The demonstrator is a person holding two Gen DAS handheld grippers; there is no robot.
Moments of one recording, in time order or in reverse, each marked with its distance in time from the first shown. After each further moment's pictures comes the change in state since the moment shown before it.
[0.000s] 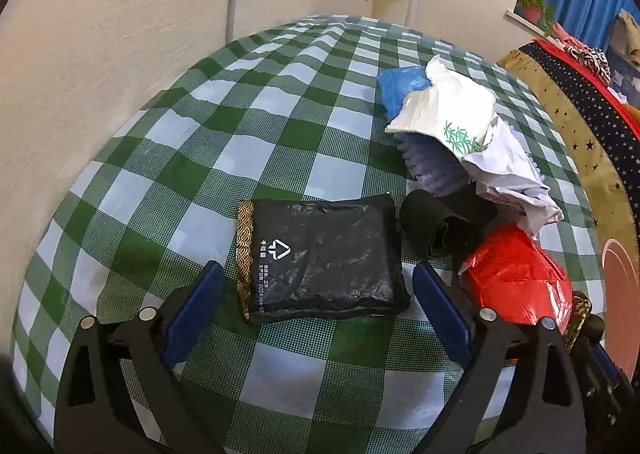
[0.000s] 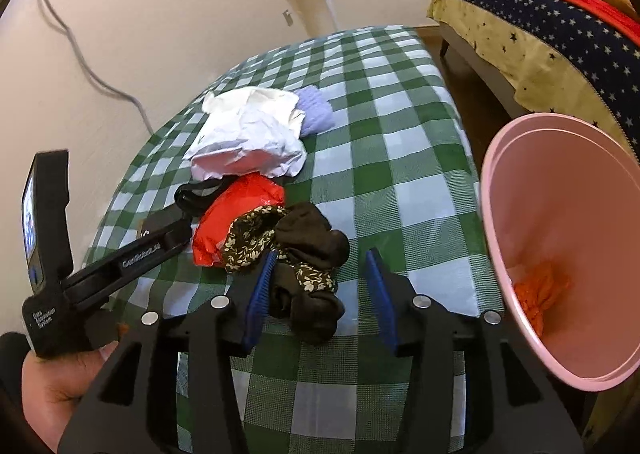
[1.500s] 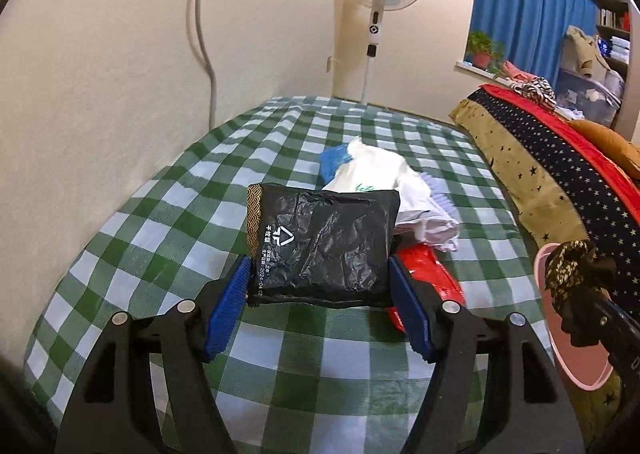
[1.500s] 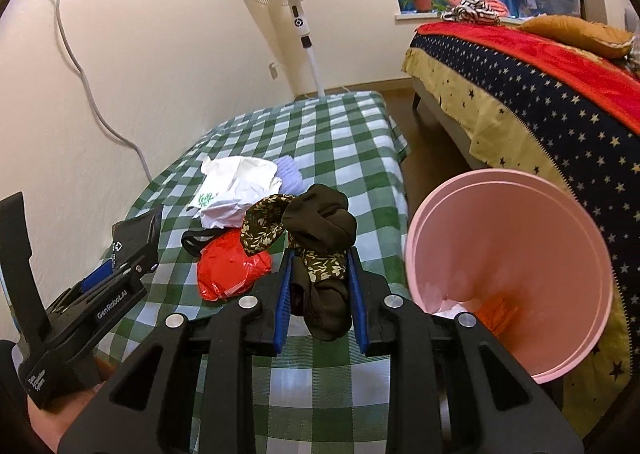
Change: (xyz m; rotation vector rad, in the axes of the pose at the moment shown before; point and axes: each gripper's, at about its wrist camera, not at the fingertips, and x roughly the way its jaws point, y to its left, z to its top) left arm -0.087 -0.017 -0.025 0.070 -0.278 -0.106; right arm -0.081 -0.012 0.003 0.008 -0.211 -0.093
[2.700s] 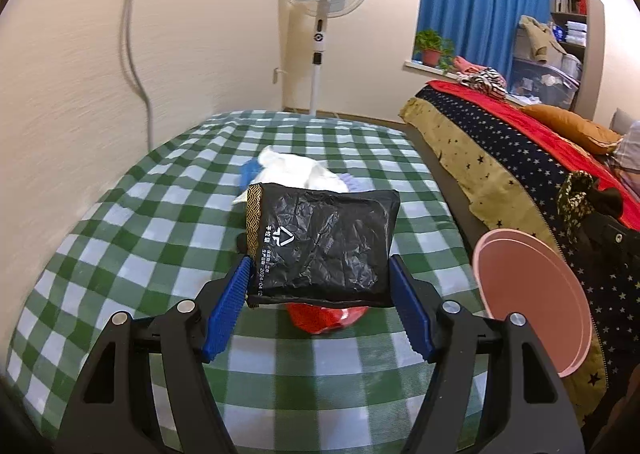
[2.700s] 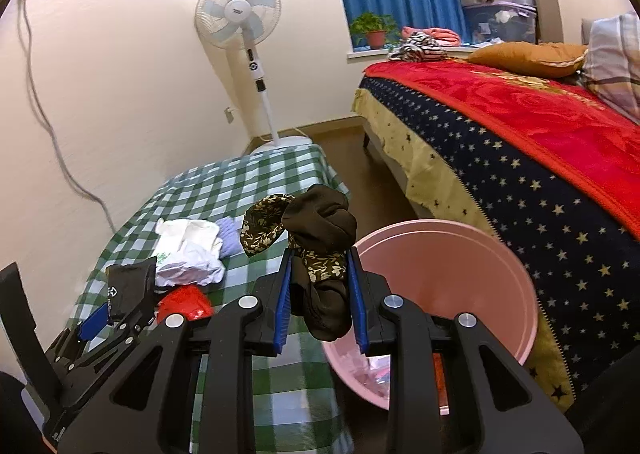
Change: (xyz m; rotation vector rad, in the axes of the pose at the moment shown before) left arm -0.012 -0.056 -0.006 0.096 -0.040 -0.143; right arm -0.046 -0.051 0.034 0.060 -0.129 -0.157
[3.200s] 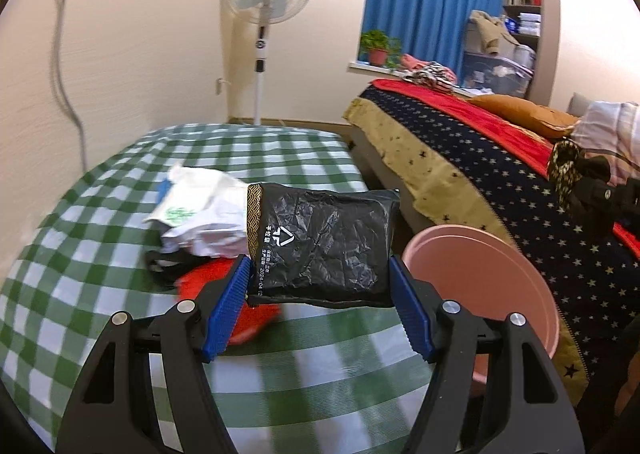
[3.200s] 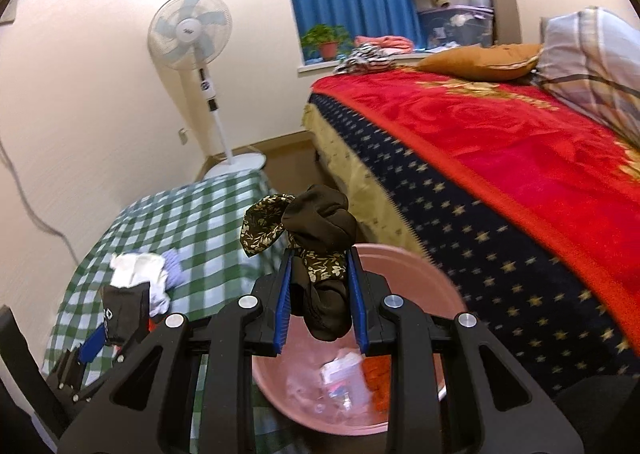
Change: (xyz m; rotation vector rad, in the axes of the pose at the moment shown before) left arm 0.010 -0.059 -0.001 0.081 -0.022 -0.166; right arm -0.020 -0.058 0.030 0.066 -0.048 -0.147
